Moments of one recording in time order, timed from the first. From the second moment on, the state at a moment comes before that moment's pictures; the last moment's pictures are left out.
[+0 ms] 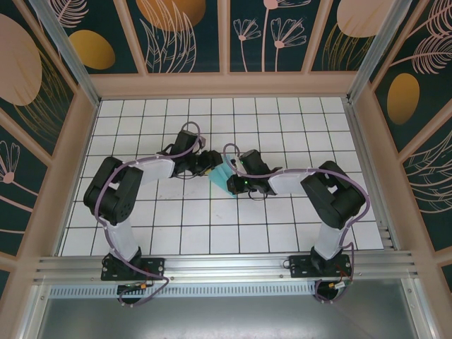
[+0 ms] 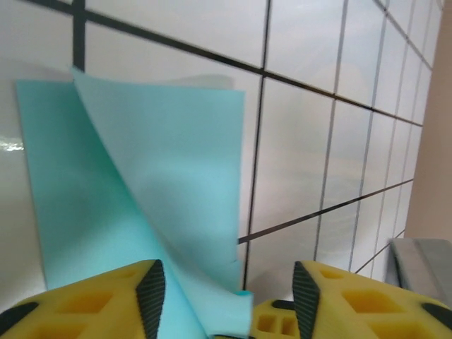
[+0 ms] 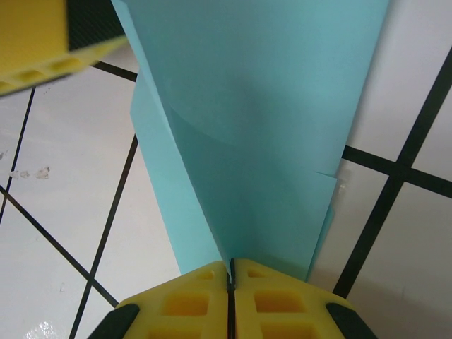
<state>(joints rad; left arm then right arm) -0.47 1.83 1.01 0.01 0.48 -0.89 0.69 1.78 0.84 0.05 -0.31 0.45</state>
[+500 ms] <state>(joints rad) -0.47 1.82 0.99 0.01 0.46 -0.89 0.66 1.78 0.84 0.07 -0.35 0.47</state>
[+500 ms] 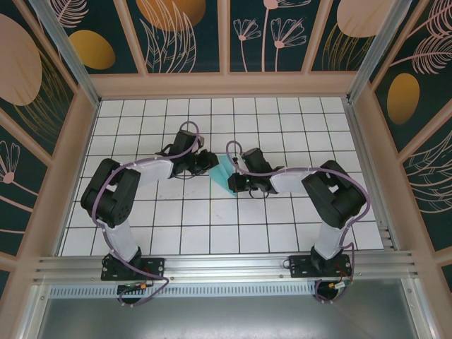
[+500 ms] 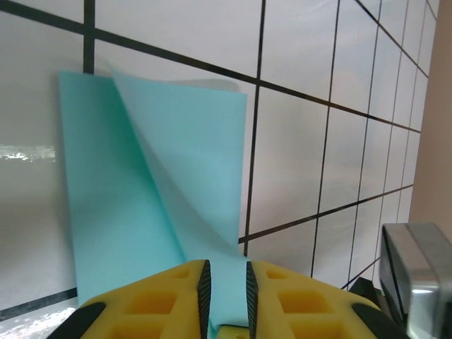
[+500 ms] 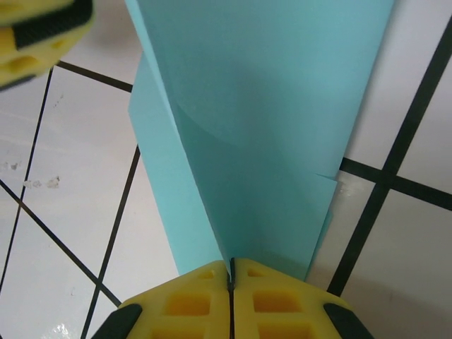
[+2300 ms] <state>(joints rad) -0.48 1.92 0.99 0.02 0.49 -0.88 0.68 1.77 0.96 -0.10 -0.31 0.41</state>
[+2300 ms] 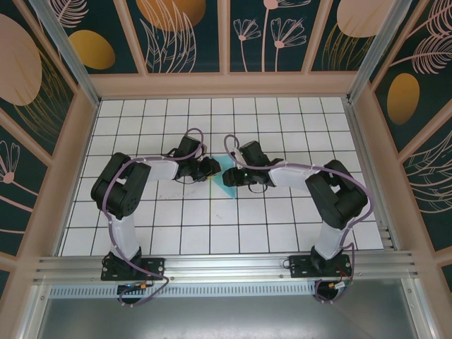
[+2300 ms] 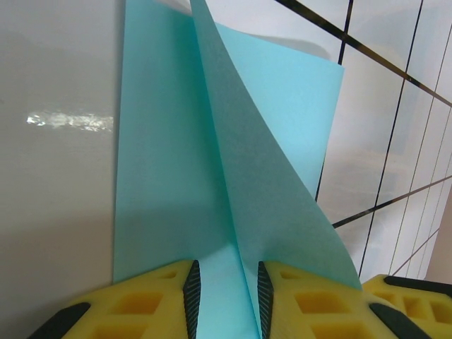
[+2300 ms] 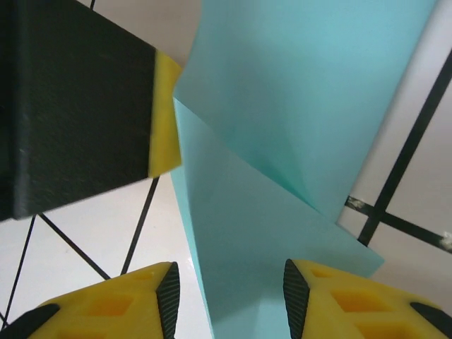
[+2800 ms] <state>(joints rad) -0.48 1.92 0.99 0.02 0.49 -0.88 0.73 1.81 1.00 -0.17 -0.21 0.39</state>
